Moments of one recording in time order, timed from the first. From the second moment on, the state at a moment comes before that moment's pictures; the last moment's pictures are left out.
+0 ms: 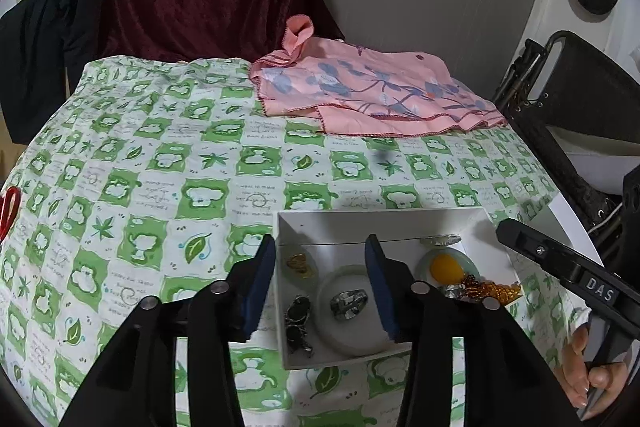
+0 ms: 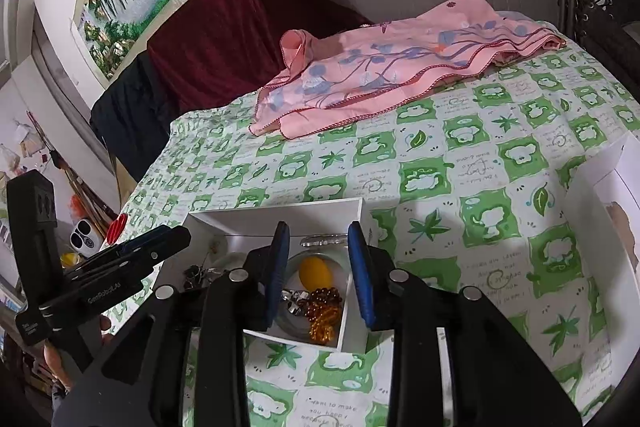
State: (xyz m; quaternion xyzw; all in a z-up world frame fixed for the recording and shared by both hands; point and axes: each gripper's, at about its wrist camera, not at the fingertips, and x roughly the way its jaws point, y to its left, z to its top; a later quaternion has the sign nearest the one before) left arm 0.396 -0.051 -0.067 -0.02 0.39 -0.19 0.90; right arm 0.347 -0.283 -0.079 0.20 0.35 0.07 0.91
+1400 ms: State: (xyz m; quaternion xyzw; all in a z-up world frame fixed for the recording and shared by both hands) left arm 0.339 0.067 -0.095 -0.12 0.42 -0.09 0.90; right arm 0.259 -0.229 -0.093 0.09 0.32 0.04 0.94
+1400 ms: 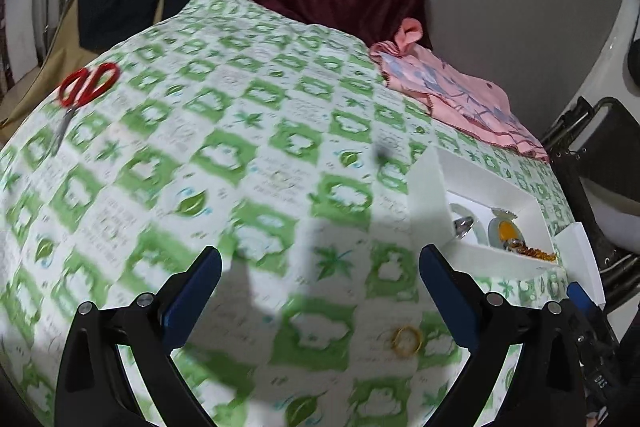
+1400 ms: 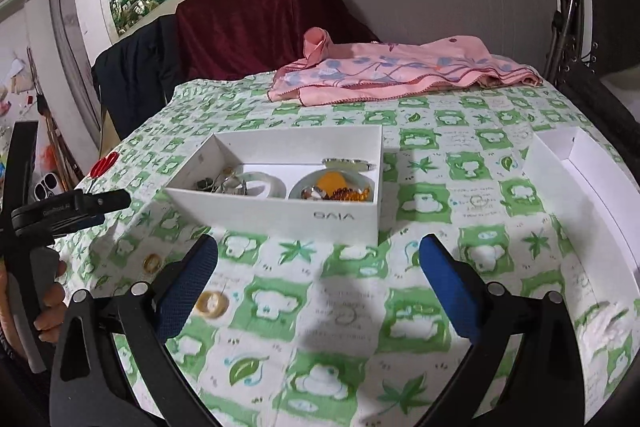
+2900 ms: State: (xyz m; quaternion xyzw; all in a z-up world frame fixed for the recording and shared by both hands) left arm 0.304 0.054 -0.121 0.04 0.46 -0.06 0.89; right arm 0.268 -0.146 -0.120 -0.05 0.42 0.13 0.89
